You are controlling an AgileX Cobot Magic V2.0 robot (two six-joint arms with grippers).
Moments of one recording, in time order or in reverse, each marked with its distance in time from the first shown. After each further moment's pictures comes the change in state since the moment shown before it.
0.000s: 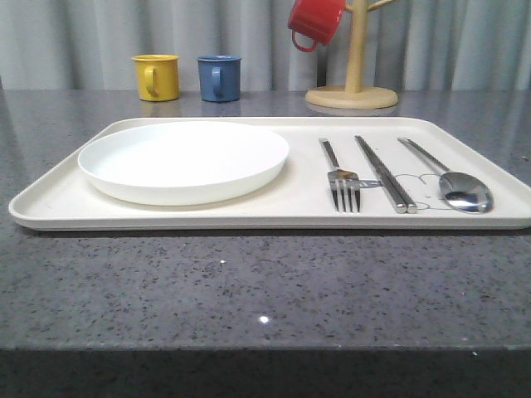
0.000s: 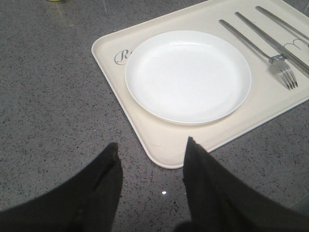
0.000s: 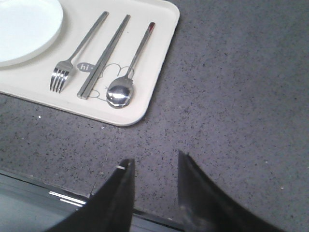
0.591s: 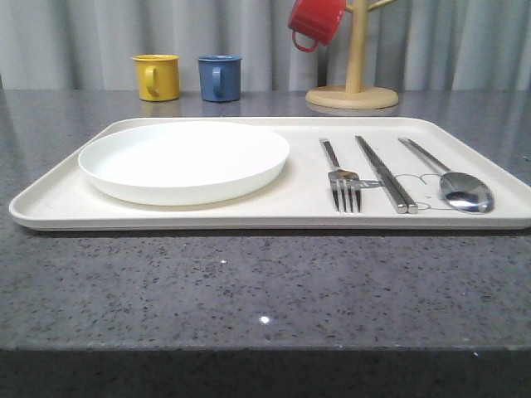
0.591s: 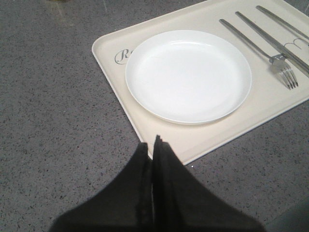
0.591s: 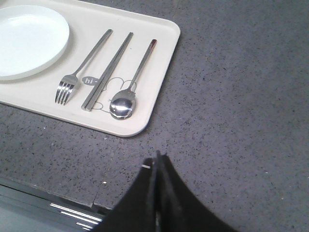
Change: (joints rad) left arm 0.000 0.000 0.000 0.000 0.002 0.000; right arm 0.000 -0.028 0.005 0.006 -0.026 -0.002
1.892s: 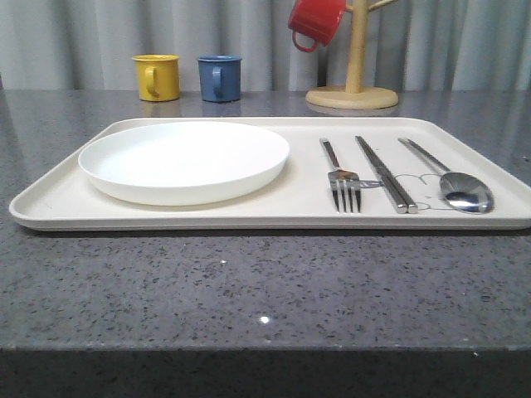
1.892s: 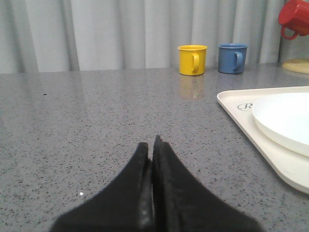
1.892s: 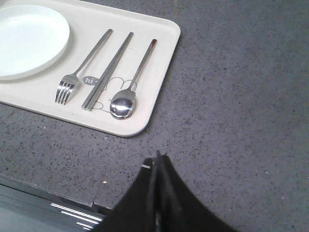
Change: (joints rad) left arm 0.371 -0.664 0.791 -0.006 -0.686 0.000; right arm 0.000 0.000 0.000 0.000 0.000 0.000
